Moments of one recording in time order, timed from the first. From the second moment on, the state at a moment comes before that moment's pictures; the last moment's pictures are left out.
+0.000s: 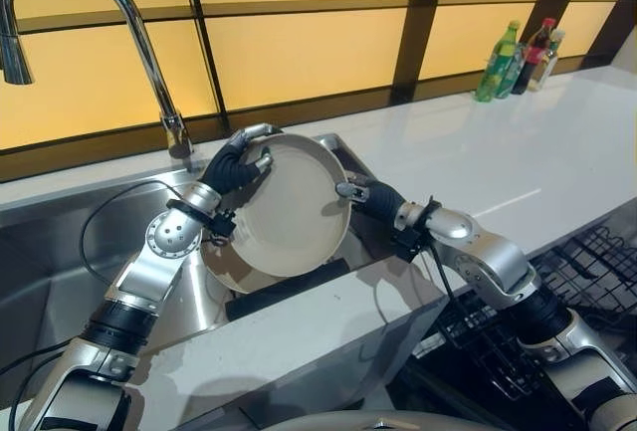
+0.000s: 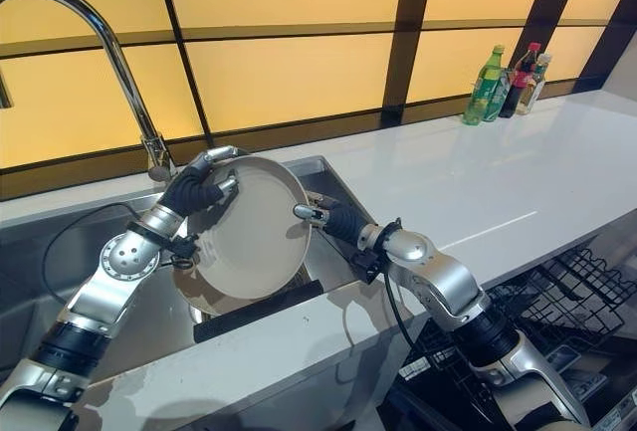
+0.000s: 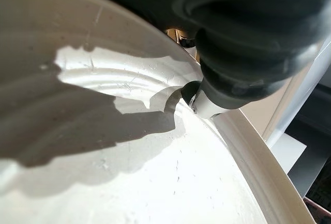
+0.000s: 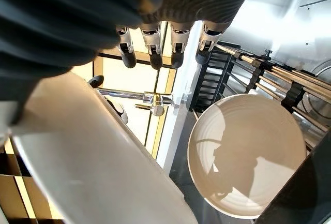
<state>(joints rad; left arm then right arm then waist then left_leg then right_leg) -0.33 0.67 -0.24 0.07 -0.11 -0.29 -0.08 -0.47 -0.53 0.44 -0.18 0.57 0.47 0.25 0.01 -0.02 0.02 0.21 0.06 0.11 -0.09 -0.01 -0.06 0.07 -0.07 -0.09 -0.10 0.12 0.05</state>
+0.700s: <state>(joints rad) -0.33 0.70 -0.21 0.07 -0.06 -0.33 -0.08 -0.47 -0.58 0.40 -0.17 0.52 0.47 0.27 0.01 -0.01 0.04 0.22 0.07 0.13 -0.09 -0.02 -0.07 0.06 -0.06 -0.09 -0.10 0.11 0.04</state>
